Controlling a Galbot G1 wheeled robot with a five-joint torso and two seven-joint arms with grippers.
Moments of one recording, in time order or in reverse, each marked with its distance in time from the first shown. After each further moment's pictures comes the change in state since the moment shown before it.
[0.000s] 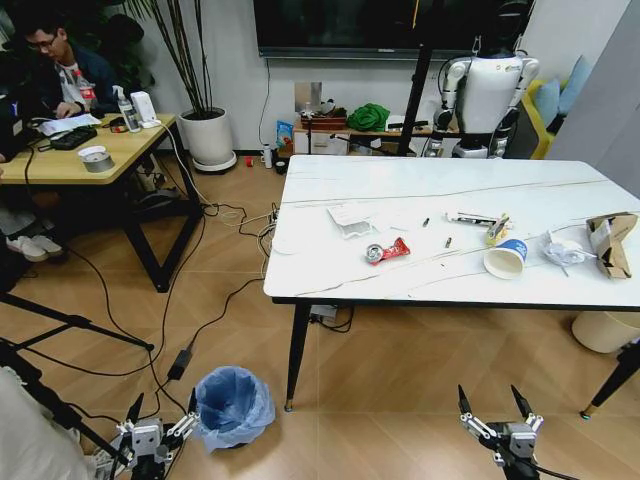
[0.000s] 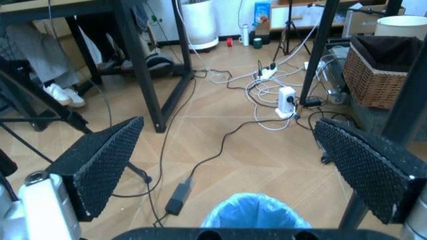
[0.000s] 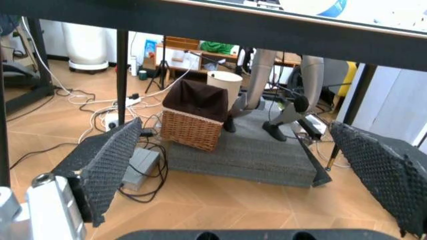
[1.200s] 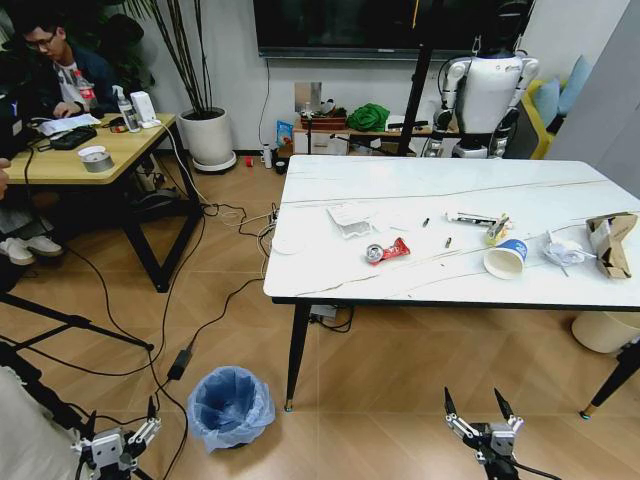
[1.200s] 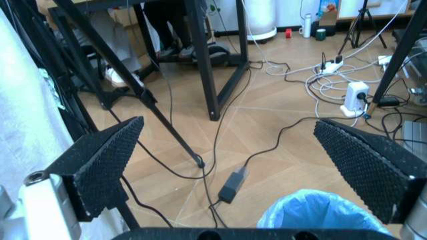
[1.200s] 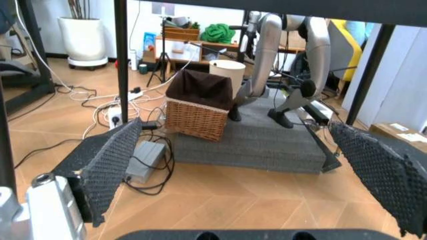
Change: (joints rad) left arm -0.028 0.019 -0.067 0.091 -0.052 -0.029 -0.143; right arm 0.066 0.046 -0.020 -0.086 -0.020 -0.004 -0.007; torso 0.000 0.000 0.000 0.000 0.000
